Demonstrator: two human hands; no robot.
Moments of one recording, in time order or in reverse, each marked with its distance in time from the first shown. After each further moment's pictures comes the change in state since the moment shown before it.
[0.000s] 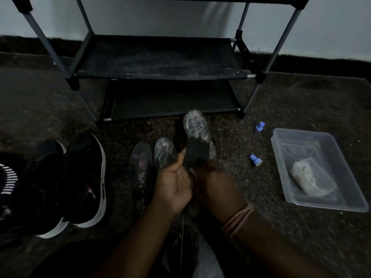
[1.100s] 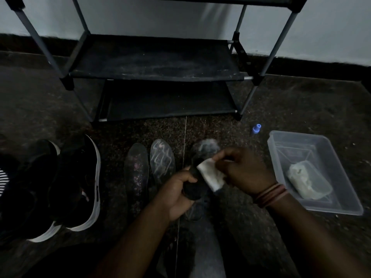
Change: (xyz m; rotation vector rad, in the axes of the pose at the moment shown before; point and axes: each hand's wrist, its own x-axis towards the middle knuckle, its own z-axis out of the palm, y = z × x) left_hand 0.007 -0.015 -0.003 0.238 -0.007 -0.178; right_hand 0.012 0.044 -0.064 0.589 0.003 0.339
